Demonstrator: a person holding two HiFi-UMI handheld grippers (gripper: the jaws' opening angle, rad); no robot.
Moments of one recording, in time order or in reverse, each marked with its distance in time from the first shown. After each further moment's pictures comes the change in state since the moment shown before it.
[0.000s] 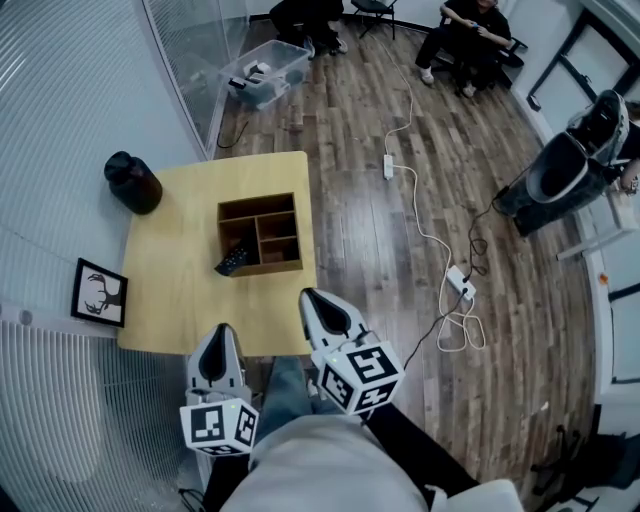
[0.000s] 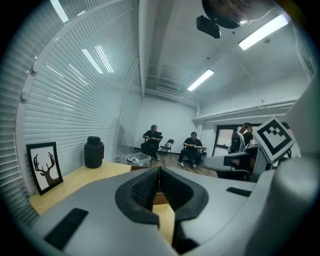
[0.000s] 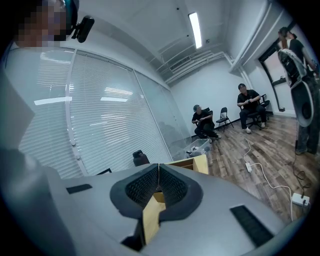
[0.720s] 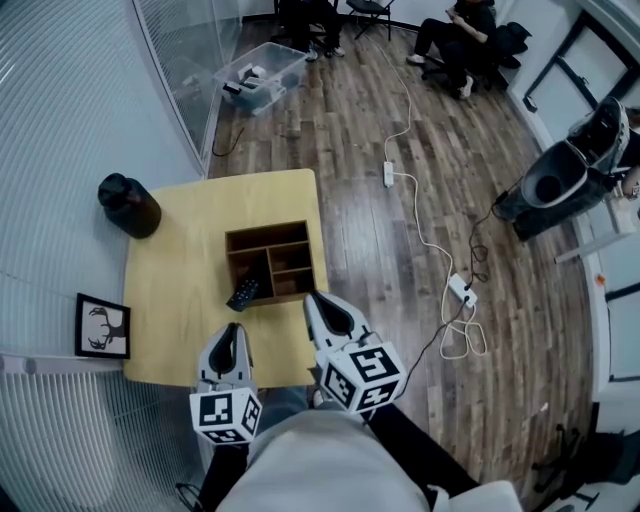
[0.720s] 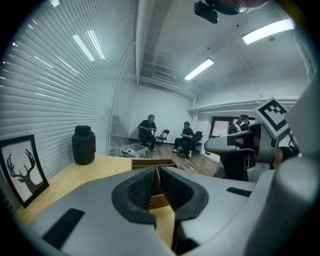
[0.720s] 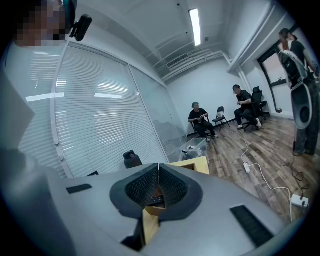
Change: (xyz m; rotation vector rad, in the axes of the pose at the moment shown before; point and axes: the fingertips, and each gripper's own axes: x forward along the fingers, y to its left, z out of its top) left arm 0.089 0.047 -0.025 0.028 0.120 -0.075; right arm 0.079 -0.019 0.012 0.005 0.023 -0.061
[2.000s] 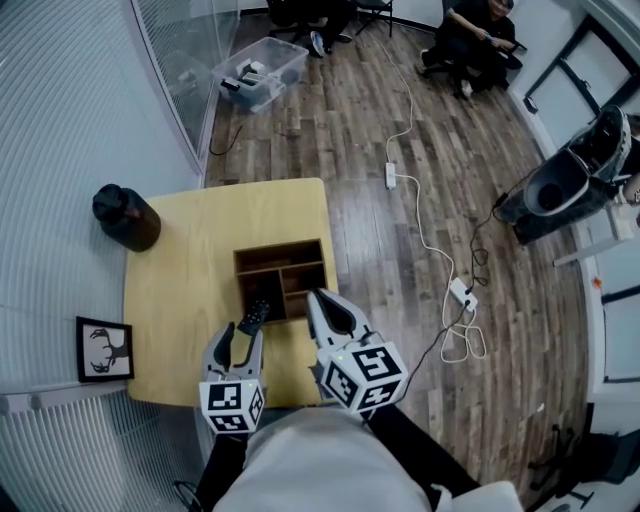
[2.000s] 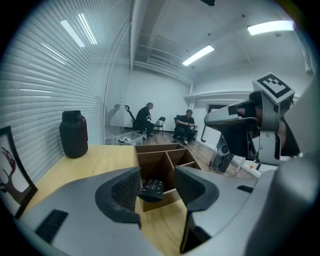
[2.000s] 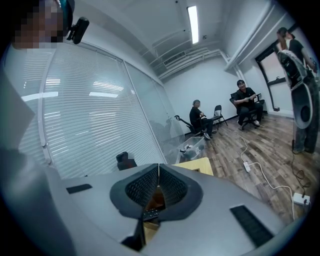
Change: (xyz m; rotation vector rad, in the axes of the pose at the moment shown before) left arm 0.067 0.043 -0.038 0.040 0.154 -0.063; right arm 0.066 -0.006 0.008 0.017 0.010 -0.040
